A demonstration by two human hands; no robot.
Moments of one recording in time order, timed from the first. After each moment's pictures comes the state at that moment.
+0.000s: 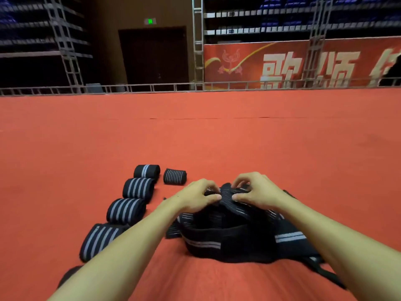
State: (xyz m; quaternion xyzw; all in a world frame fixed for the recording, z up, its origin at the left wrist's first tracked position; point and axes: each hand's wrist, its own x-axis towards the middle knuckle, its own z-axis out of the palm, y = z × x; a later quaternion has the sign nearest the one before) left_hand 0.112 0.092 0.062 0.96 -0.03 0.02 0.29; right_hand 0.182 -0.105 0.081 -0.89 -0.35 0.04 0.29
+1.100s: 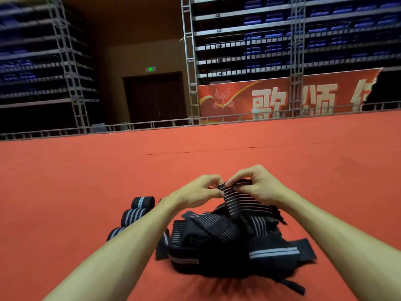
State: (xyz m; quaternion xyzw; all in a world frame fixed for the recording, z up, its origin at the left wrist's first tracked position) left_hand 0.080 0.001 0.178 0.93 -0.15 0.07 0.34; right_hand 0.146 -0.197 0.180 -0.75 -0.48 -0.05 0.45
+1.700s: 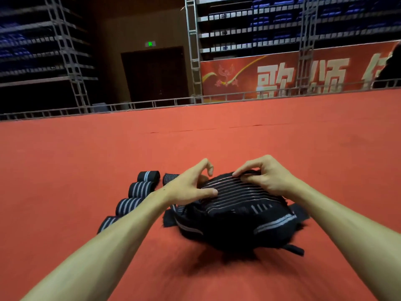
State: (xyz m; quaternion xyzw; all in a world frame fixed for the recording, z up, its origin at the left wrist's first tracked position) left_hand 0.034 0.033 0.130 0.90 -0.17 0.05 0.40; right_hand 0.135 -0.201 0.136 -0.75 -0.47 -0.01 0.46
